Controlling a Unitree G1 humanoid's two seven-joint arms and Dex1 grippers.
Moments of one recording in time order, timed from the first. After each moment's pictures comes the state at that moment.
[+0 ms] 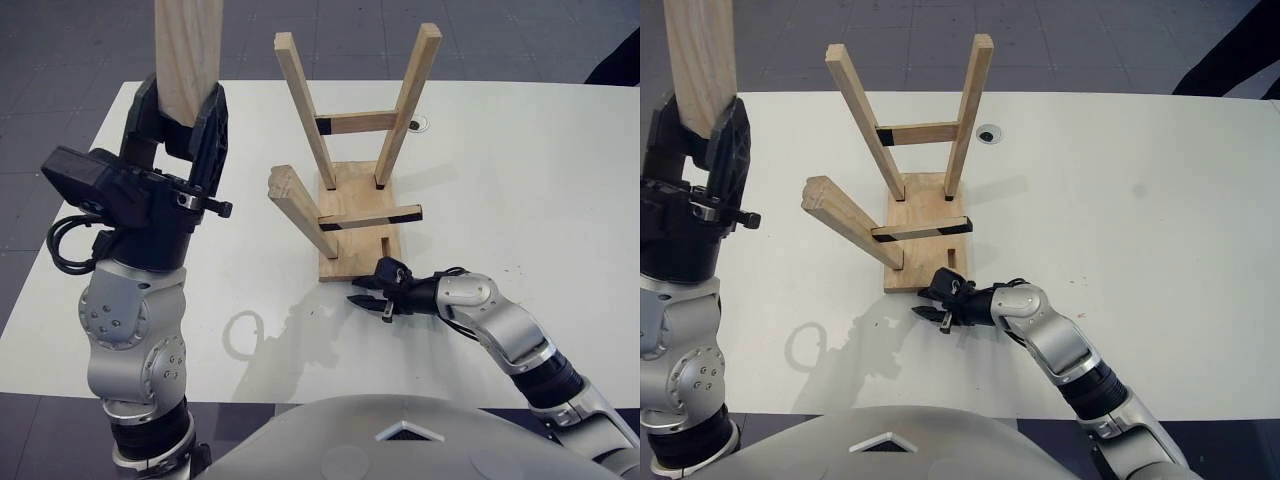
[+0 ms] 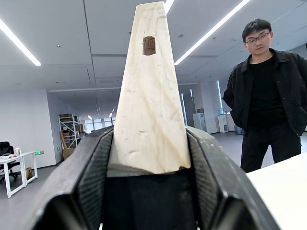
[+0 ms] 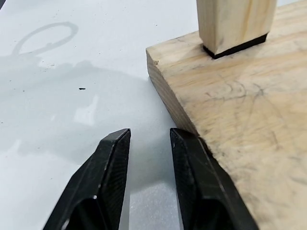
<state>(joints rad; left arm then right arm) 0.15 0.32 0.21 -0.84 -0.45 0.16 -0.28 -0.08 -0.44 0.53 -0.25 0.17 0.54 0.75</state>
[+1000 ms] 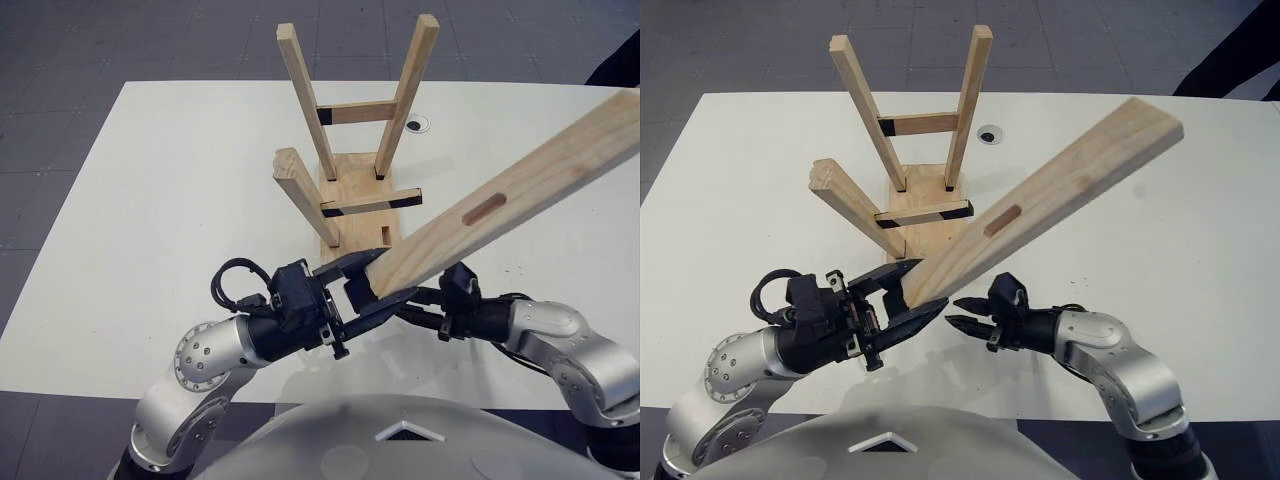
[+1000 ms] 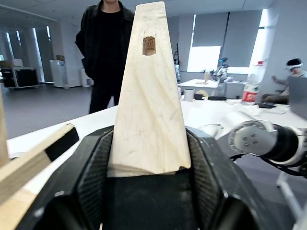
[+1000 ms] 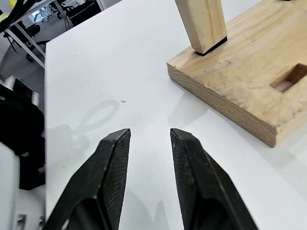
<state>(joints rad) 0.35 0.48 -0.29 -0.89 -0.58 0.28 -0.61 0.27 -0.61 0.08 -0.63 0.59 0.75 0.86</state>
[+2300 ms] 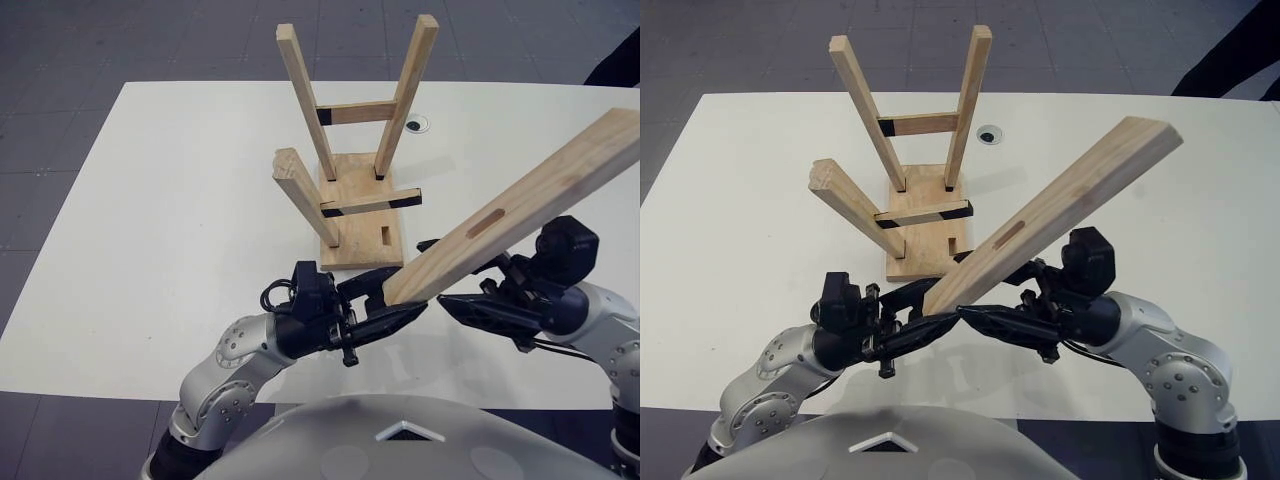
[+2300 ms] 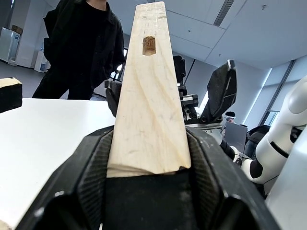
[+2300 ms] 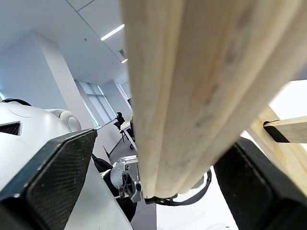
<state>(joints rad) 0.34 0.38 -0.36 -0.68 -0.78 0.30 -0.74 0.18 -0.60 -0.11 -0.64 1.32 0.74 0.89</state>
